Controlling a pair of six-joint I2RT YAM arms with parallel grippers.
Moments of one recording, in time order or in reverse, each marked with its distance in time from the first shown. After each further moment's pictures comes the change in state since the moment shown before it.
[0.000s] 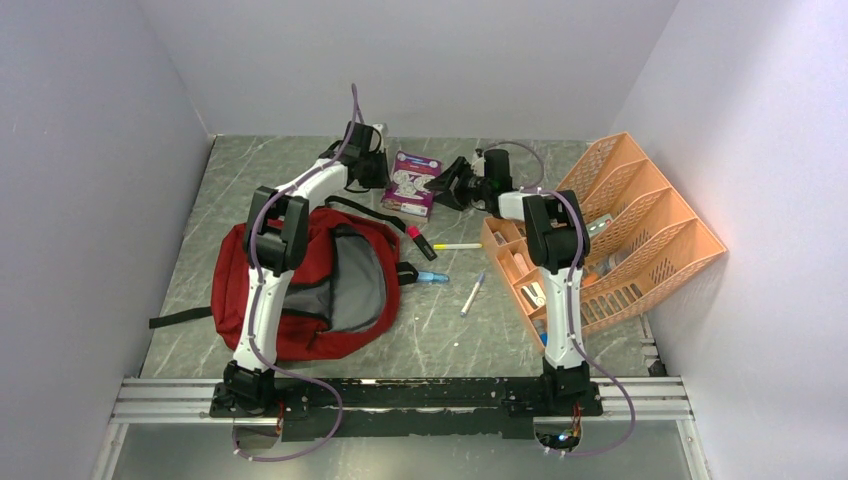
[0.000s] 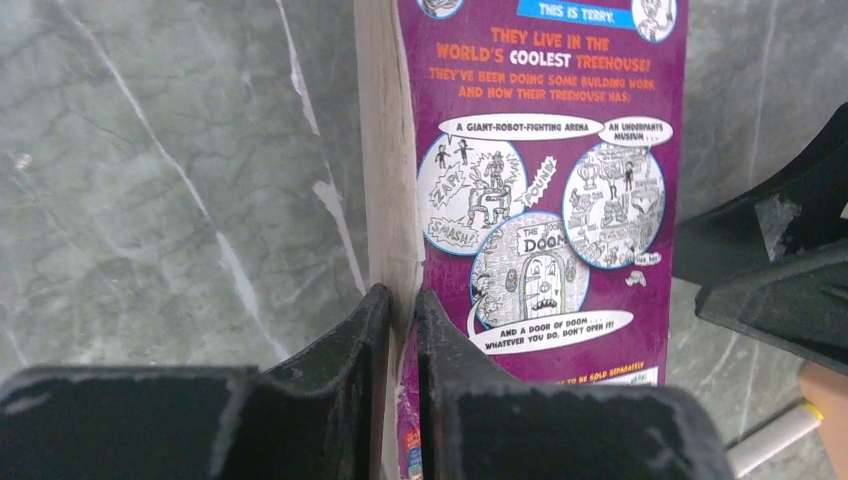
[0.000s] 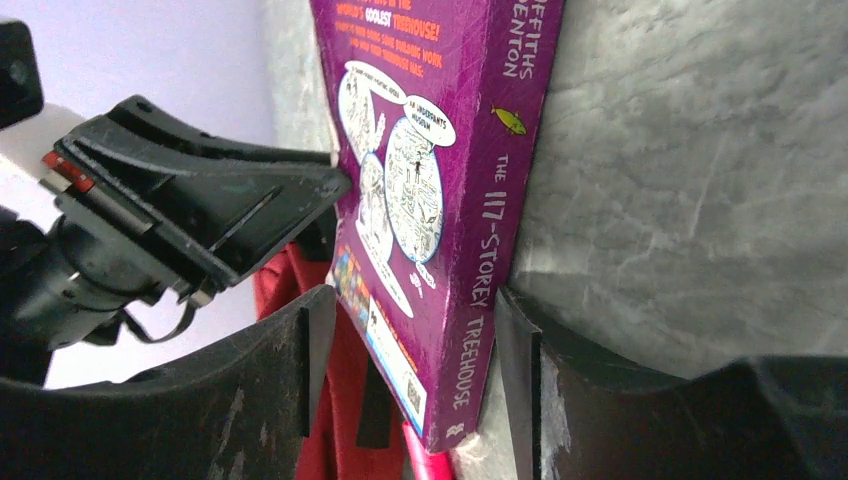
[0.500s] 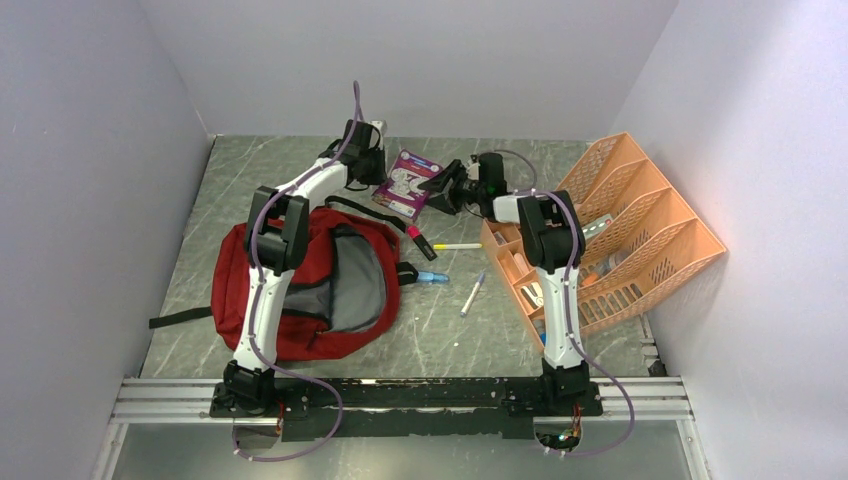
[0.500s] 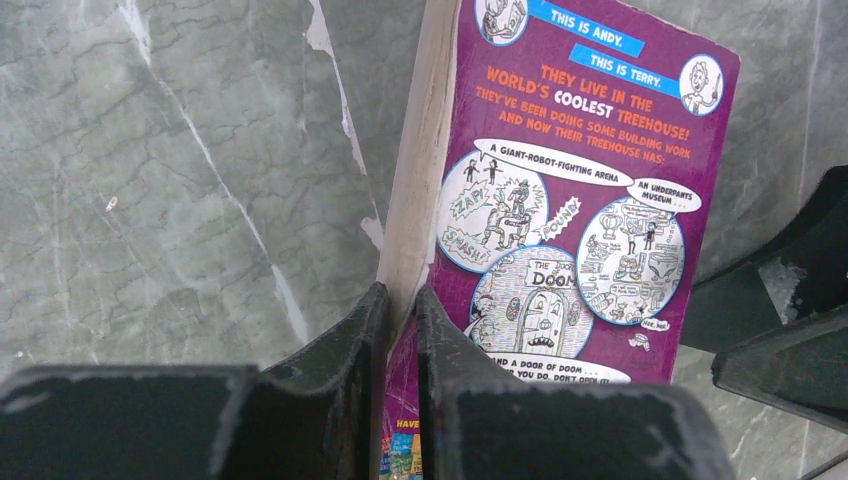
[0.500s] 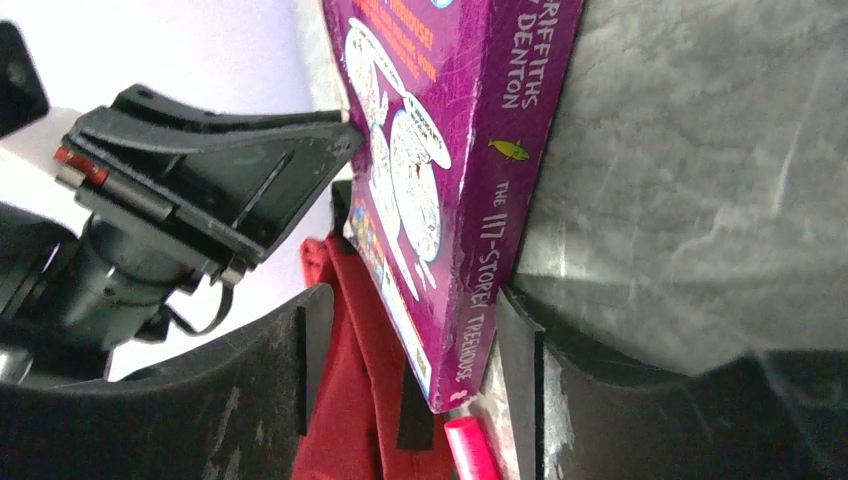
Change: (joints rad) left arm 0.004 0.014 0.020 0.031 -0.067 0.055; right arm 0.010 0.055 -0.014 0.143 -0.079 0.200
